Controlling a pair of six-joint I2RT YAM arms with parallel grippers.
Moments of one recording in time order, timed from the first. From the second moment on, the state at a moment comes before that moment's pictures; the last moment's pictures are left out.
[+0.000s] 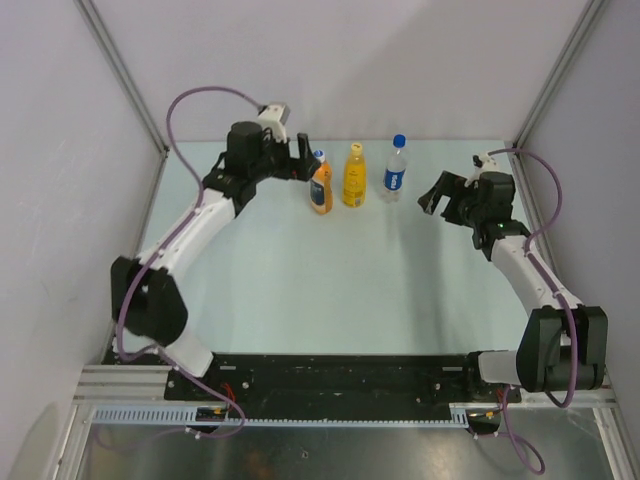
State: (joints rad) left arm -0.37 1.57 1.39 -0.16 0.22 -0.22; right arm 0.05 1.32 0.93 -0.08 -0.24 0.41
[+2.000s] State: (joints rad) left arm -0.47 1.30 1.26 -0.26 0.80 -0.17; right arm 0.65 1.33 1.12 0.01 -0.64 0.24
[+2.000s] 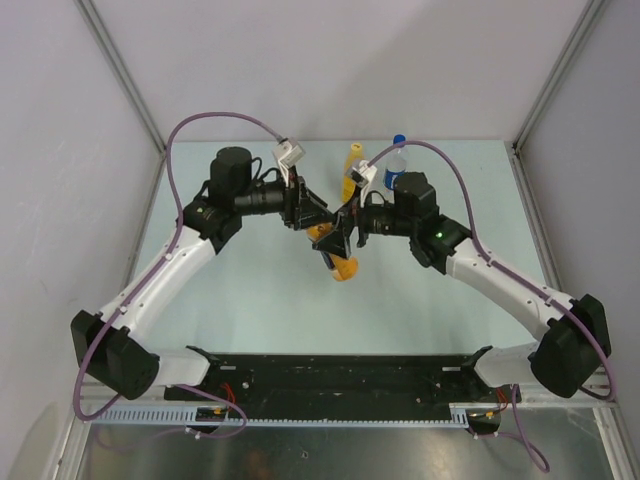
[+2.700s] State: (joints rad) left arm -0.49 1.21 1.26 -0.26 0.73 -0.22; right arm 0.69 1.39 1.13 0.02 -0.76 0.22
